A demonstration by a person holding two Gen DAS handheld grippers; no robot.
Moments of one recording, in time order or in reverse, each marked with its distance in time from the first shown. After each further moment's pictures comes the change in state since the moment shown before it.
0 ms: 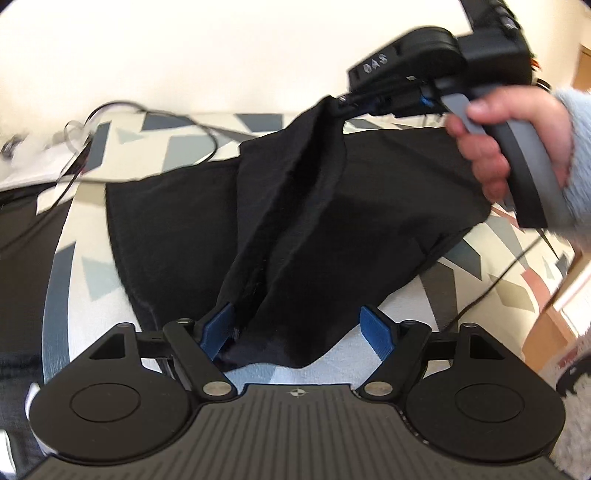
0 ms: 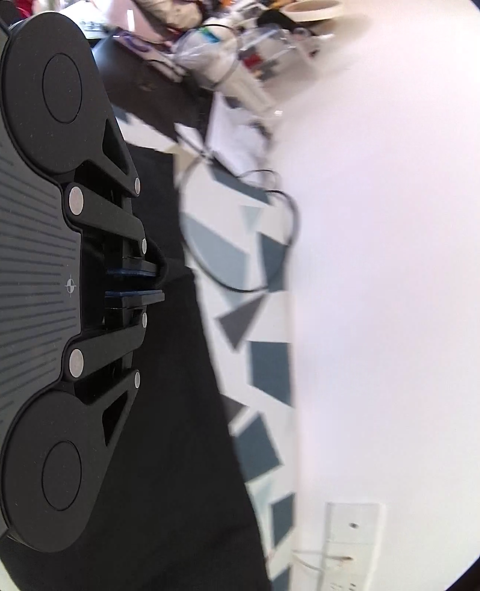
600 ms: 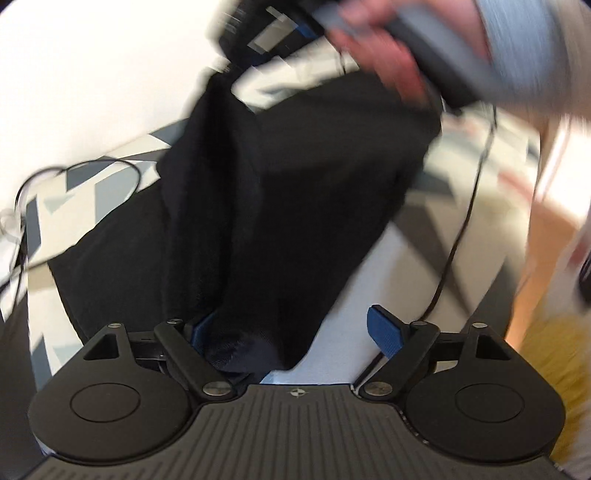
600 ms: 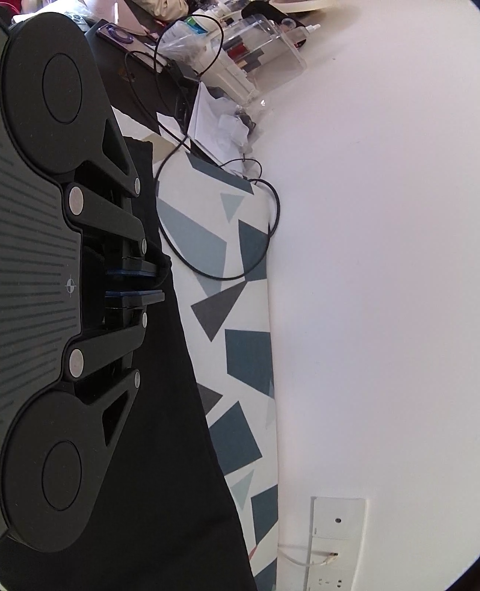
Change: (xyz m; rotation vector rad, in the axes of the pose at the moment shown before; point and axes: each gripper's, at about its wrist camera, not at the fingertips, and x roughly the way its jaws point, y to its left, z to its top) left arm 0.034 -0.030 0.002 0.413 0.115 -0.051; right arm 0.011 -0.004 0.021 -0.004 -0.006 -0.018
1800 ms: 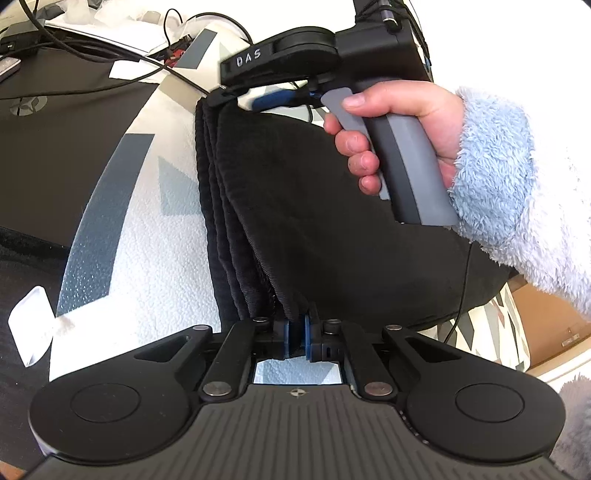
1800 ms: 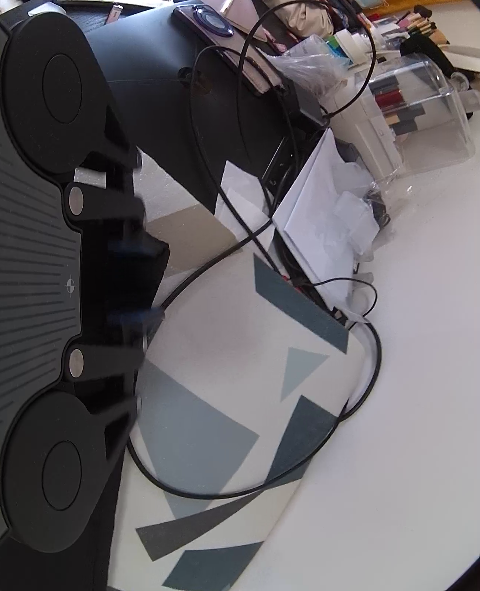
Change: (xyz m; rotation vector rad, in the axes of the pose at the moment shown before) left arm -0.034 0.102 -0.080 -0.904 -0.100 -0.103; right arm 0.185 0.168 -0.009 -0.367 0.312 0.096
